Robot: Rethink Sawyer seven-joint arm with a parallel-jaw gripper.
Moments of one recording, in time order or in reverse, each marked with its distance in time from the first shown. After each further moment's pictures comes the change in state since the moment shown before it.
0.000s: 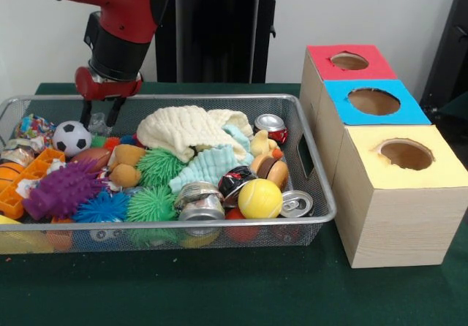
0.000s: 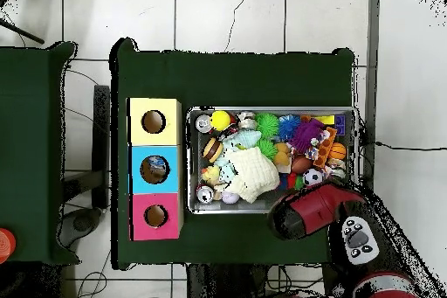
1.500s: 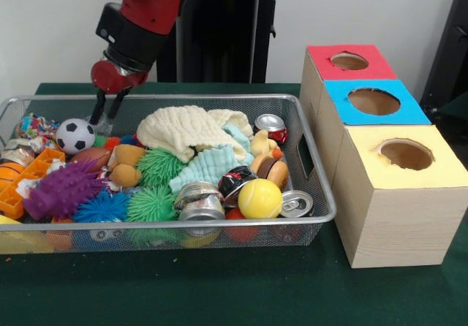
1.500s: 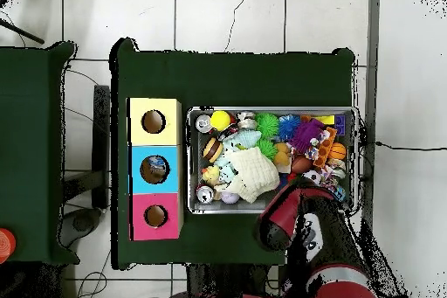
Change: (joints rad) arm 0.182 -0.002 -0.084 0.023 -0.241 -0.042 0.000
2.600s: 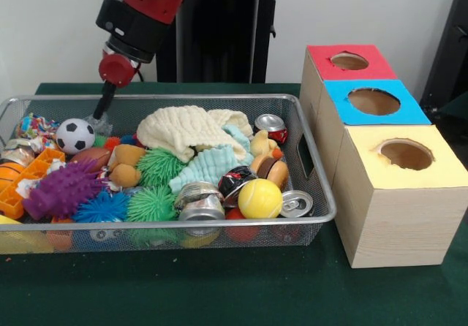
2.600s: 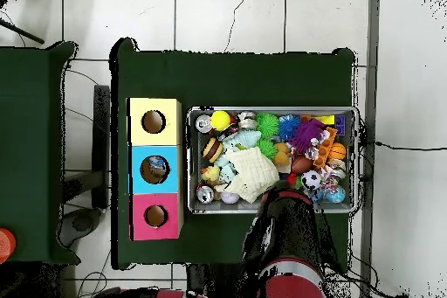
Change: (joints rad) arm 0.173 0.056 -0.138 -0.013 -0.216 -0.107 0.027
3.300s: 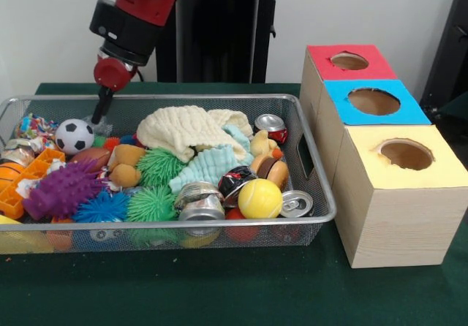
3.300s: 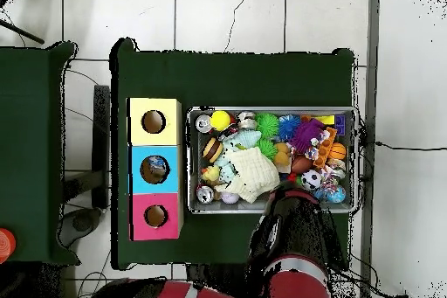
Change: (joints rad) arm -0.012 0.025 -0.030 -0.025 0.001 -0.087 0.024
